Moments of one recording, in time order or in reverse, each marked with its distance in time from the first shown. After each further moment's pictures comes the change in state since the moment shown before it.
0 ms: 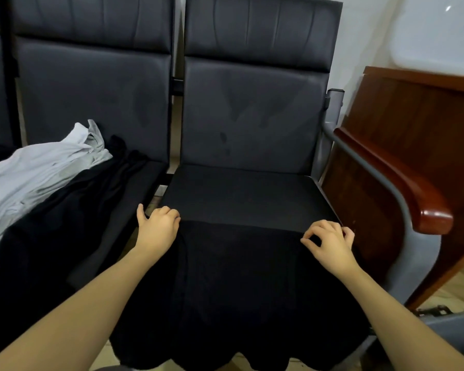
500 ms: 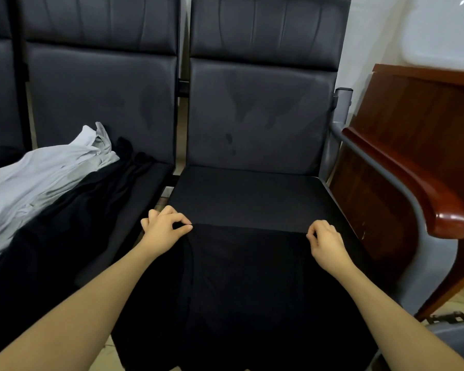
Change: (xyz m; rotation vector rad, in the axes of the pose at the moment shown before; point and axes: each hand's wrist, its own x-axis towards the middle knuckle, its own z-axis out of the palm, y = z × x) left_hand 0.000 -0.003 -0.020 -0.324 -0.176 -0.080; right_hand 0.019 -0.017 0.014 0.099 -0.012 0.070
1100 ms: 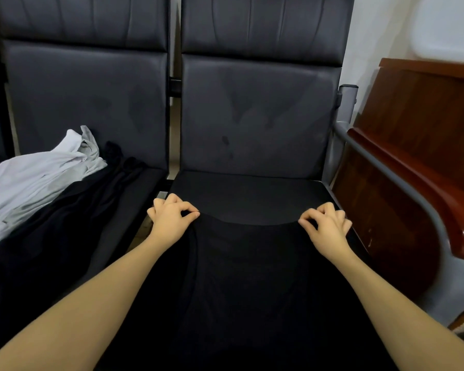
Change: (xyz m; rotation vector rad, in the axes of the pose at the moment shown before) left_hand 0.064 0.022 0.021 -0.042 0.116 -0.022; right_hand 0.060 -0.001 0.002 -0.035 0.130 -0.021
